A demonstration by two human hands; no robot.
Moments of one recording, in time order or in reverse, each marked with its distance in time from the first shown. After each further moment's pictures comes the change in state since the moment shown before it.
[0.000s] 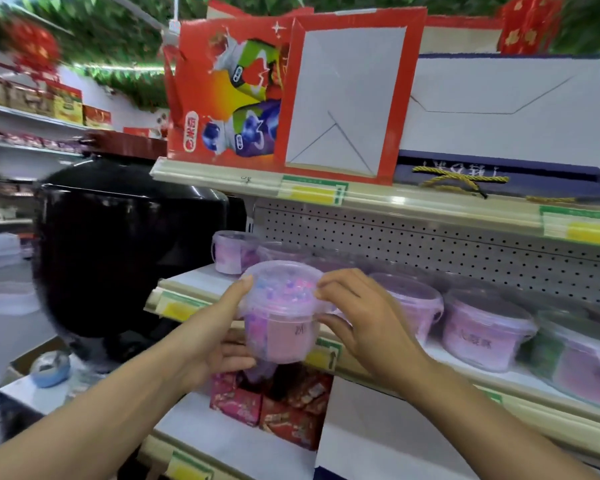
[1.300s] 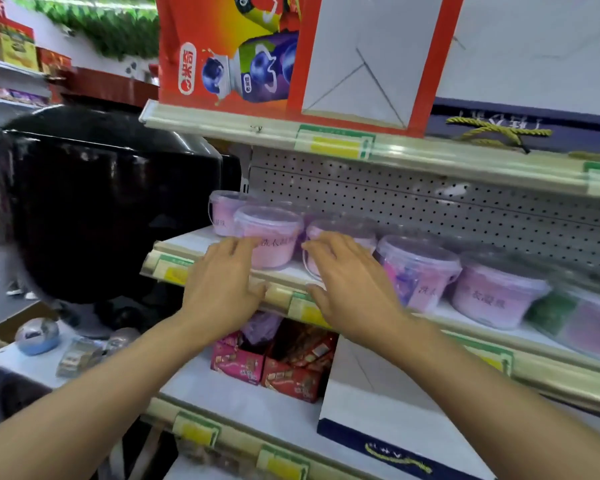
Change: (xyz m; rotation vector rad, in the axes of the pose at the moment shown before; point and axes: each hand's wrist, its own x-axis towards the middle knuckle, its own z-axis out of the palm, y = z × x) left_hand 0.048 -0.013 -0.023 1.216 0.371 0.772; right_hand 0.025 -0.033 0.034 -0.218 -0.336 0.225
